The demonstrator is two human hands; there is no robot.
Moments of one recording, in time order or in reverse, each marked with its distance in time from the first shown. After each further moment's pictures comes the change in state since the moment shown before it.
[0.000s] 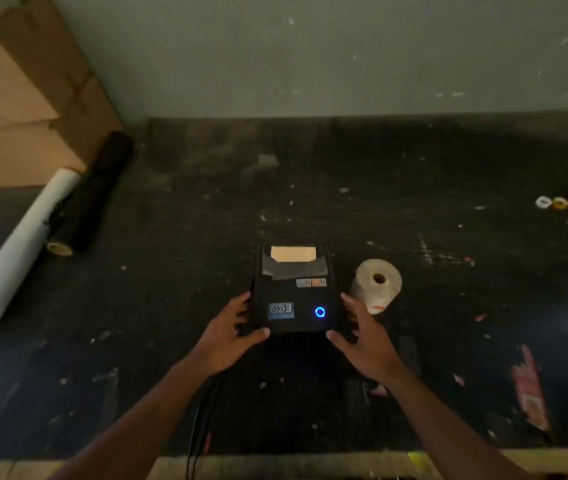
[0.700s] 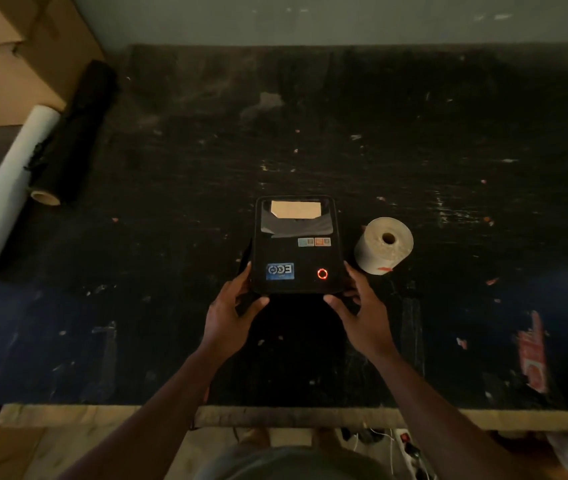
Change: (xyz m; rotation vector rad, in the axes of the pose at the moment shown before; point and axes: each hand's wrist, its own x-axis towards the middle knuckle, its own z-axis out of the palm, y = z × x) left_hand -0.011 -0.023 0.032 0.140 0.144 -0.004; right_hand -0.001 0.021 0.023 0.062 0.094 0.070
